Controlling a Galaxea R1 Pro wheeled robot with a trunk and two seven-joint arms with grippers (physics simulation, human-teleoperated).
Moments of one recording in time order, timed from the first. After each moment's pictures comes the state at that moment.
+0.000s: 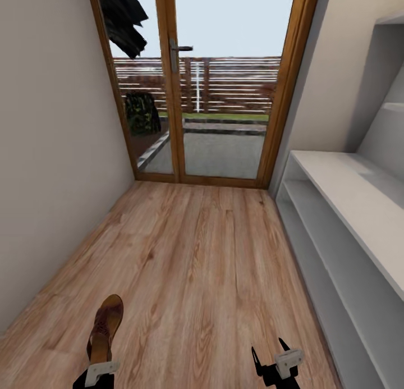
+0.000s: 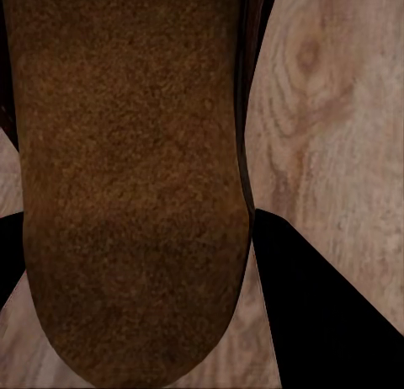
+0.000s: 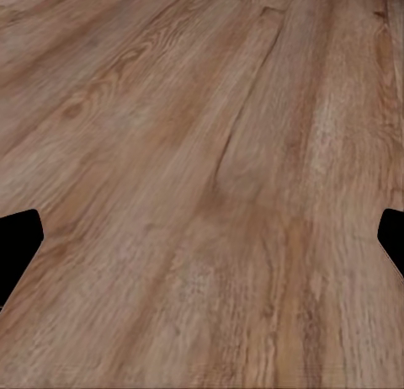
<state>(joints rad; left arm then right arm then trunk) -0.23 0.08 0.05 -0.42 0.07 -0.34 0.05 -0.40 -0.03 0.47 -0.03 -0.20 -0.96 -0.06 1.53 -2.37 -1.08</state>
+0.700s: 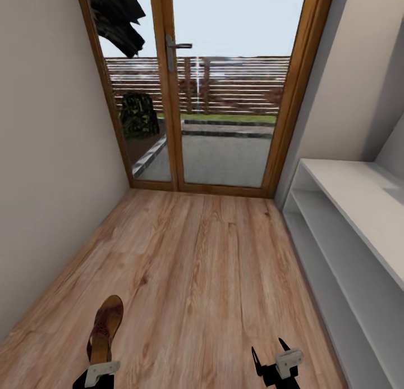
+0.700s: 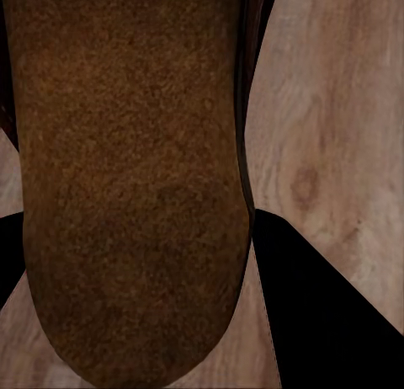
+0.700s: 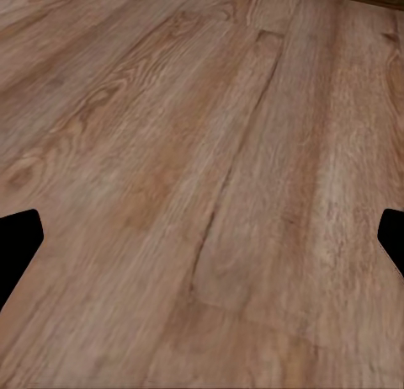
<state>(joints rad) -0.23 0.08 0.05 -0.42 0.07 -0.34 0.05 -0.40 -0.03 0.47 -0.03 -0.20 -0.96 -0.06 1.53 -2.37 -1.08</state>
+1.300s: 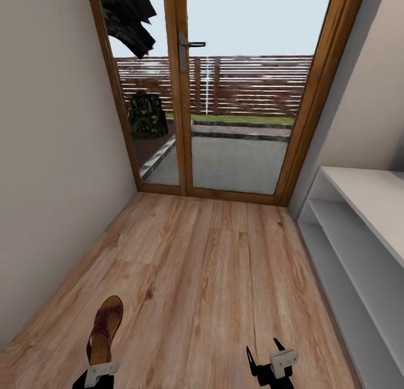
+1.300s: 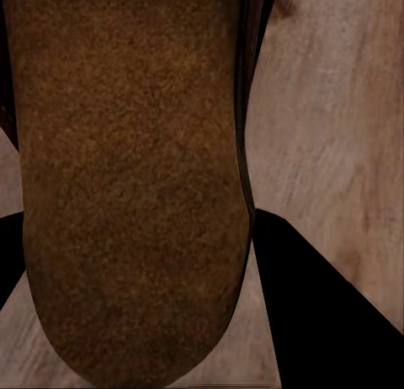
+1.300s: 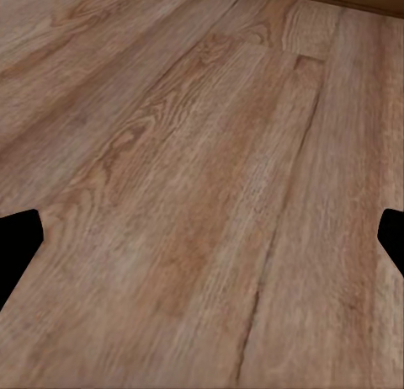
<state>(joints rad) -0.23 0.08 0.05 -0.42 0.07 -0.34 0.05 -0.40 0.00 0.47 -0.03 -0.20 -0.97 -0.06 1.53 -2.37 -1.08</state>
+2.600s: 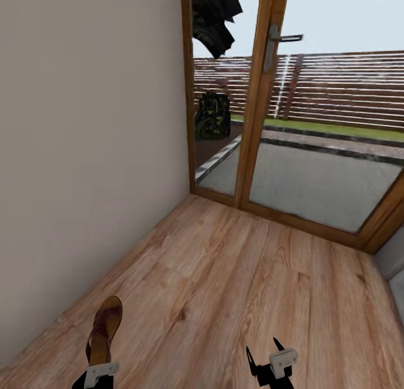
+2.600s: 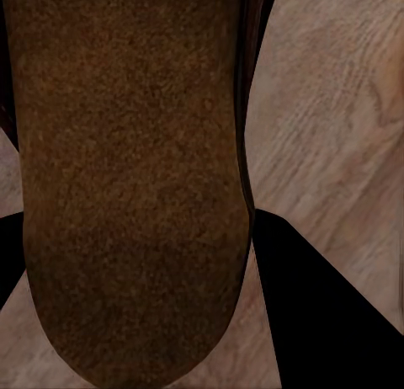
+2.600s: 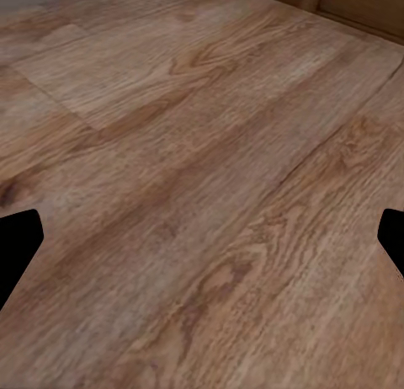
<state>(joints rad) -0.23 0.08 0.05 -0.41 0.07 -0.34 0.05 -0.40 0.00 0.47 -0.03 -0.20 -0.96 -0.06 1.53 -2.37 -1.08</state>
